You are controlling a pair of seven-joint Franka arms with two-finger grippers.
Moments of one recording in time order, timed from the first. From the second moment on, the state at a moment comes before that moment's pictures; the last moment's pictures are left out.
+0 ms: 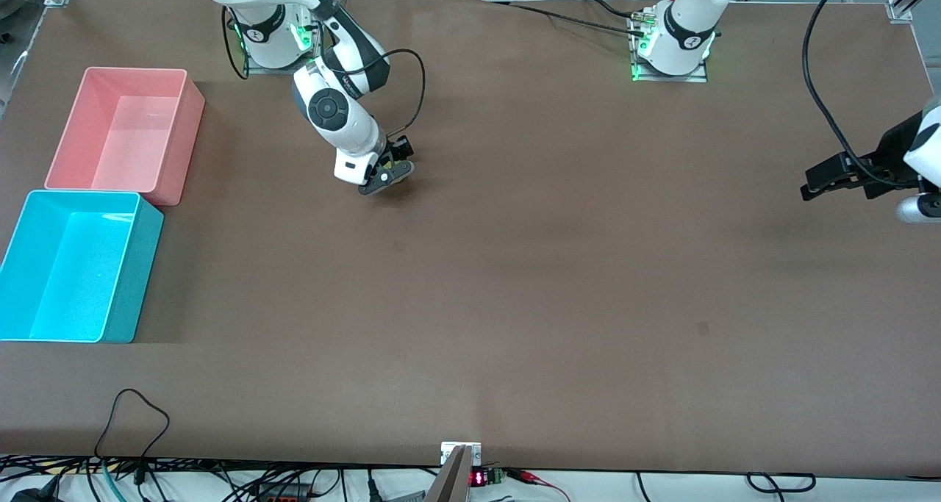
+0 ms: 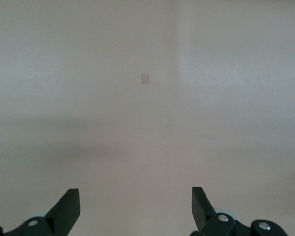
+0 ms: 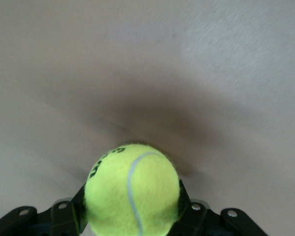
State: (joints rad) left arm -0.01 0.14 0.02 -1.47 -0.04 1.60 -0.03; right arm 0.25 0.37 0.40 -2.34 0.11 2.62 0.07
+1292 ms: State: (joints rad) left arm 0.00 0.14 -0.01 -1.47 -0.04 1.60 -0.03; right arm -0.01 0.31 -0.24 -1.85 -0.02 2.08 -0.57
